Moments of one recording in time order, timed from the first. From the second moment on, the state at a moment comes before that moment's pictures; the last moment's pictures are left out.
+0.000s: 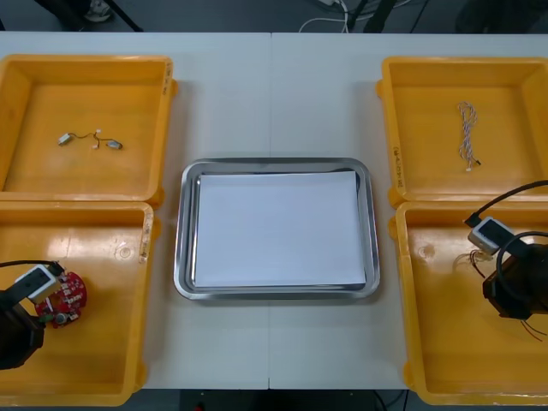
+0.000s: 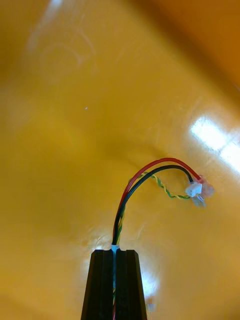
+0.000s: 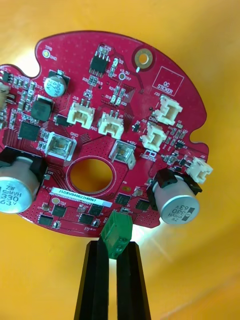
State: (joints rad) right arm 0.09 -0.81 -0.03 -2.09 -0.77 1.44 1.92; left arm 0.33 0.77 0.16 -2.04 0.81 1.30 -2.17
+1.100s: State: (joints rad) right arm -0.03 -0.91 -0.34 -2.20 -0.98 1.80 1.90; left arm 0.17 0.77 0.39 -2.18 0.85 1.72 -2.17
